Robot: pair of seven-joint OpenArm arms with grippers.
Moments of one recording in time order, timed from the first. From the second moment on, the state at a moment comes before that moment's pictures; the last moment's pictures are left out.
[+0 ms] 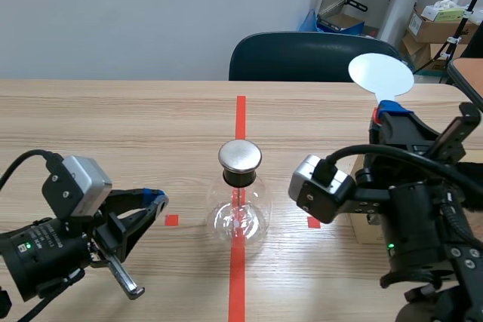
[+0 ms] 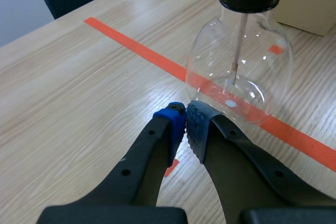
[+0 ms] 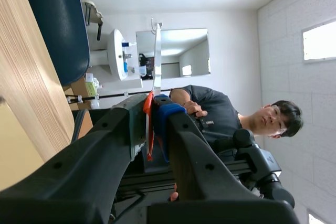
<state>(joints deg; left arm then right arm) 6.4 -39.1 38.8 76.9 -13.8 -9.5 -31.5 -28.2 7.9 -10.6 96.7 -91.2 -33.0 -10.8</state>
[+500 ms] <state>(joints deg) 1.9 -34.4 41.7 68.0 -13.1 -9.4 -31.5 -25.0 7.9 -15.0 89.4 -91.2 -33.1 -13.2</state>
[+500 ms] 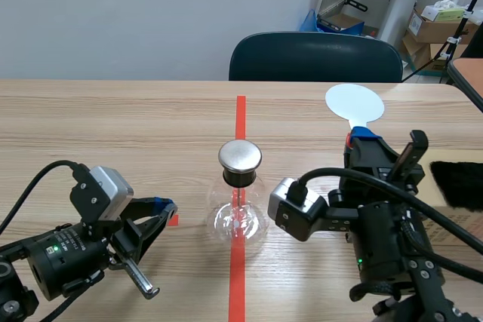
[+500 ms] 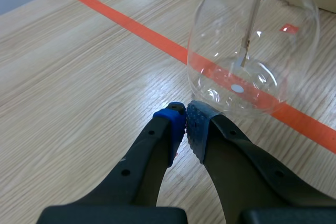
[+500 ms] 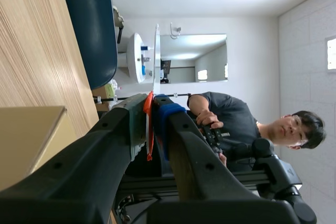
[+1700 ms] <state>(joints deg) 1.3 -31.4 42.8 67.5 -5.4 -11.3 -31.6 -24.7 8.0 -15.5 89.4 -91.2 -30.6 -14.1</state>
